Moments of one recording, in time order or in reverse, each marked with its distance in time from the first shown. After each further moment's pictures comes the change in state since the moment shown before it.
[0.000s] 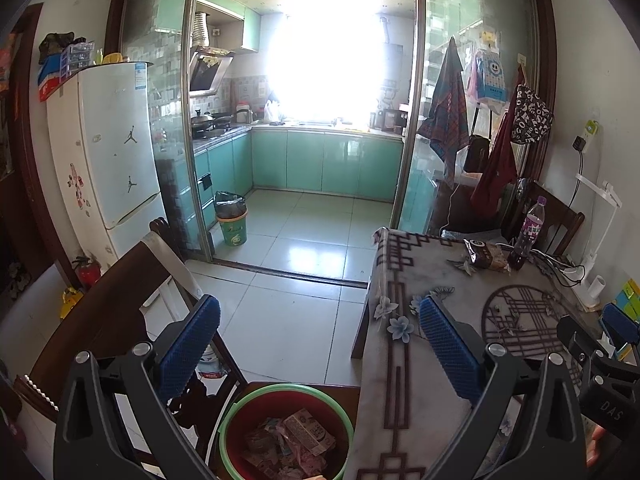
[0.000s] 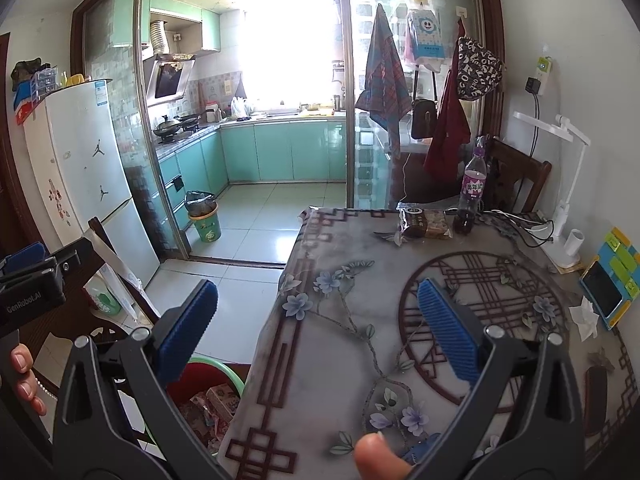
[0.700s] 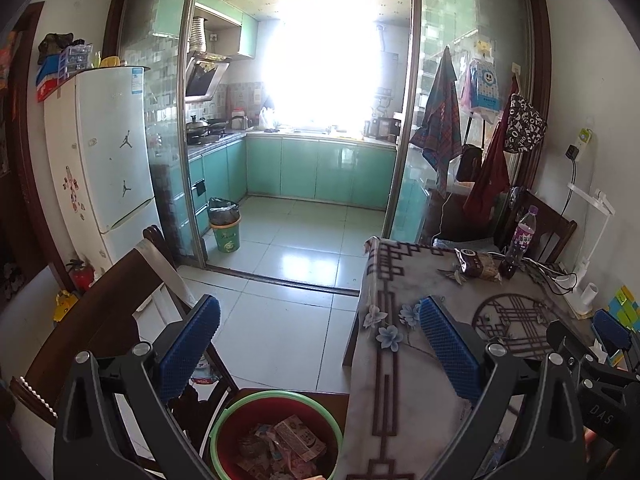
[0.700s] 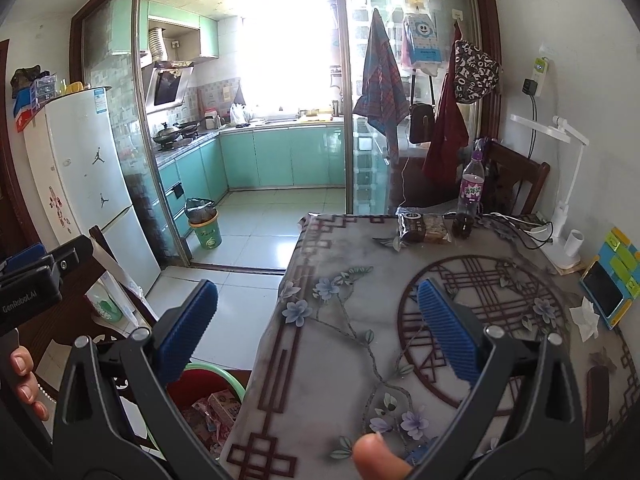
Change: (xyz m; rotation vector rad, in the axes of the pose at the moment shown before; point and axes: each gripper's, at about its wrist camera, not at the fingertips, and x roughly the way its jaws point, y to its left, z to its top) left arm -0.007 -0.007 0.006 -0.010 -0.025 -0.029; right arm -0.004 -0.006 0.002 0.018 -0.022 0.001
